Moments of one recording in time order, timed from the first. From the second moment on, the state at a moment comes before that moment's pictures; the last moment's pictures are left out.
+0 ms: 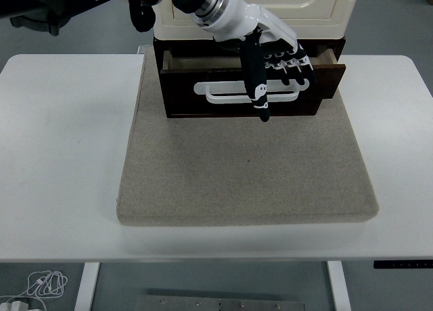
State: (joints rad) left arm -1.89 0.31 0.07 -1.17 0.28 -0.58 0.37; right arm -0.06 0.00 0.13 0.15 -0.15 0.22 -0.01
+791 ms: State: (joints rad) left arm -1.84 0.34 -0.55 -0.83 0.28 -0.22 -0.08; right arm -0.06 0.00 0.13 0.15 -0.15 0.22 -0.01
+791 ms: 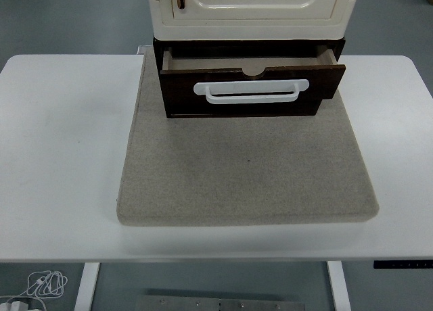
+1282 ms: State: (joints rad) left arm -1.76 0.45 -0.80 -0.50 0.12 -0.09 -0.11; right arm -0.06 0.00 0.13 0.15 -0.15 0.22 -0.01
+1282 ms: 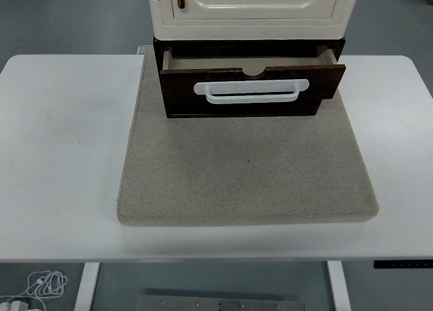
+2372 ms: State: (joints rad) left arm -1.22 0.34 -0.82 -0.30 -0.42 -0.11 -0.04; right arm -0.06 0.00 0.13 0.15 -0.15 0.23 -0.01
